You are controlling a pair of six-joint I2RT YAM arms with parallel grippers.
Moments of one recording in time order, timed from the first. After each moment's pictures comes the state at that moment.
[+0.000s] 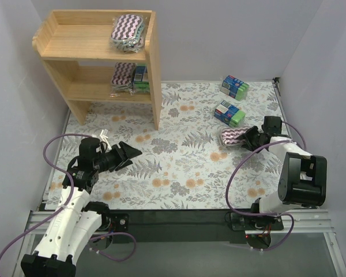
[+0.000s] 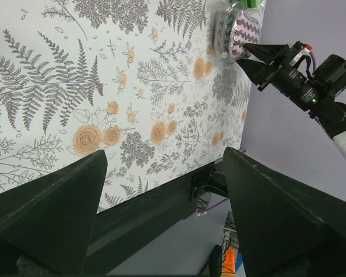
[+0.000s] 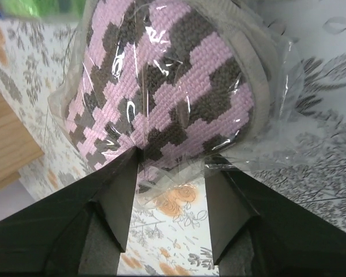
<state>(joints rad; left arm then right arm) -0.17 0.68 0.63 -0.58 0.52 -0.84 -0.11 1.50 0.77 -0.26 -0.32 0.81</state>
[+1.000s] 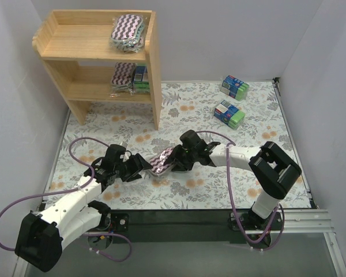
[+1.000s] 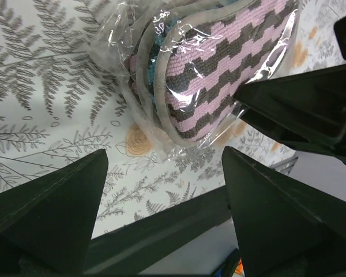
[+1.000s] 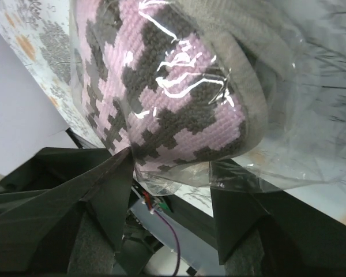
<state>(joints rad) -0.45 0.90 0.45 -0.40 0.30 -0.98 0.85 1.67 0.88 -0.10 -0.31 1.31</state>
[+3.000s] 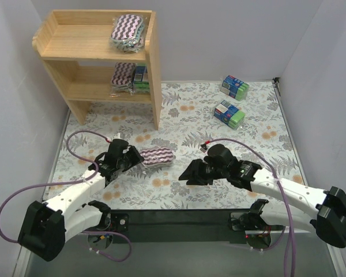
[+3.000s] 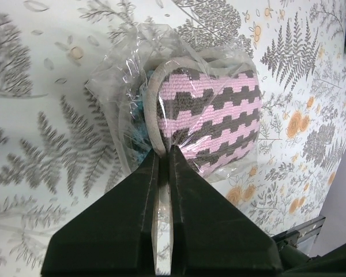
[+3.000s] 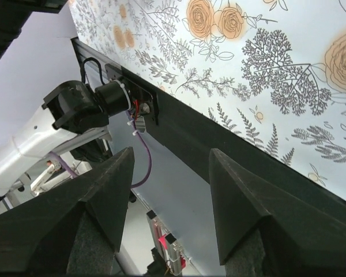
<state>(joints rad) -0.45 1.06 0.47 -0.16 0.06 -0.91 0.92 1.07 0.59 -0.22 -0.39 1.20</state>
